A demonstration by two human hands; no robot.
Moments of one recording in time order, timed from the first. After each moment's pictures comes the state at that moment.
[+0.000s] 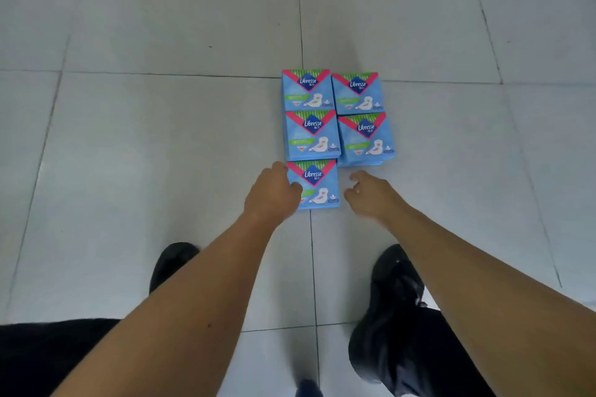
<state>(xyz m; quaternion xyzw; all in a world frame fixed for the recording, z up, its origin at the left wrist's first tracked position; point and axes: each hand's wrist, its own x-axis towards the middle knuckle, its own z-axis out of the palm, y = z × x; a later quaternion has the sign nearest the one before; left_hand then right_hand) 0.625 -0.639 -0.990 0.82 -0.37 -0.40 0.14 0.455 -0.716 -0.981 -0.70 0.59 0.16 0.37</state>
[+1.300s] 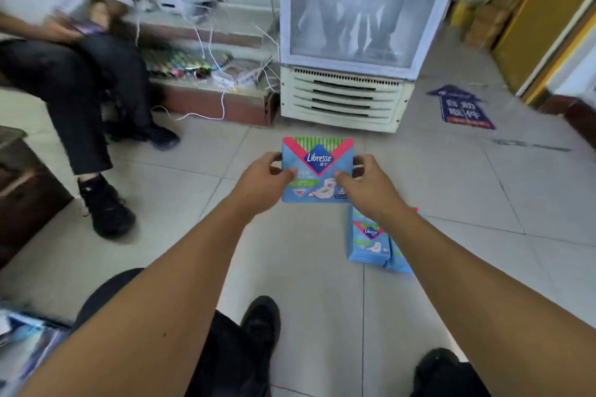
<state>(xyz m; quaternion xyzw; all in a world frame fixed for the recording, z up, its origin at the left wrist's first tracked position) 0.746 -0.501 -0.706 0.77 -0.34 -0.29 0.45 0.591 -0.619 -0.717 -0.74 0.42 -0.23 0.47</state>
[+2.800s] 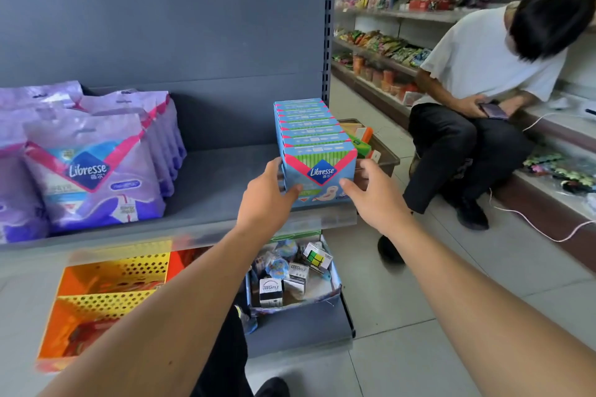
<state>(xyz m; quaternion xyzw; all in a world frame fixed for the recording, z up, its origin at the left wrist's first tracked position) 0.837 -0.065 -0.598 0.88 0.10 0.18 0.42 0.908 -0.251 -0.615 -0.88 -0.14 -0.08 0.45</state>
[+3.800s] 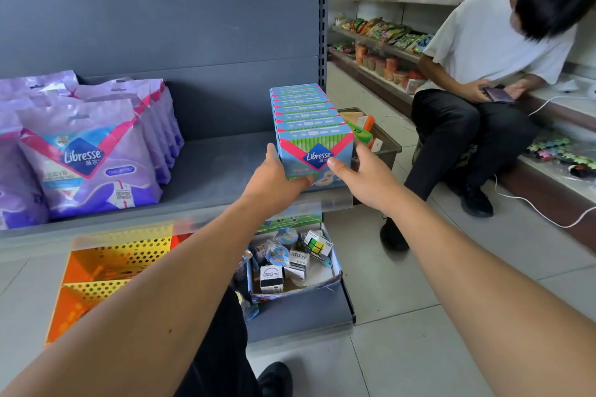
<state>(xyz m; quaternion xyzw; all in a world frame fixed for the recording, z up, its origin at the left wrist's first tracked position) 0.843 -0.078 -0.597 0.91 0.10 0.10 0.40 0.908 -0.255 -0.613 -0.84 -0.21 0.02 0.50</state>
